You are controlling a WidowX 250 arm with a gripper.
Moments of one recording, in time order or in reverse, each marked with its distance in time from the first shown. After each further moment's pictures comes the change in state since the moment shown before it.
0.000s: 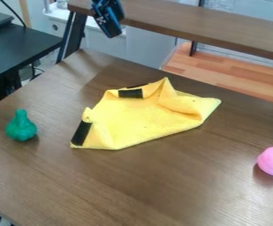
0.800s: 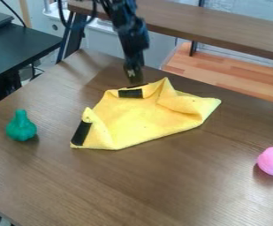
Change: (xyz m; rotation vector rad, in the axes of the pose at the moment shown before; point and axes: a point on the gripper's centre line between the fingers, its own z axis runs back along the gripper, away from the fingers) arm -0.013 -0.021 -0.100 0.014 0.247 0.004
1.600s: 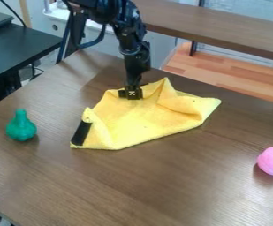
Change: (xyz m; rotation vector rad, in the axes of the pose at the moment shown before) arm -0.010 0.002 -0.033 0.130 0.144 -0.038
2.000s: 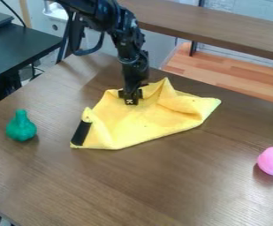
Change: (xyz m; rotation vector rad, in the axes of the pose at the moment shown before) arm -0.005 -0.013 -0.010 -0.013 0.009 -0.020
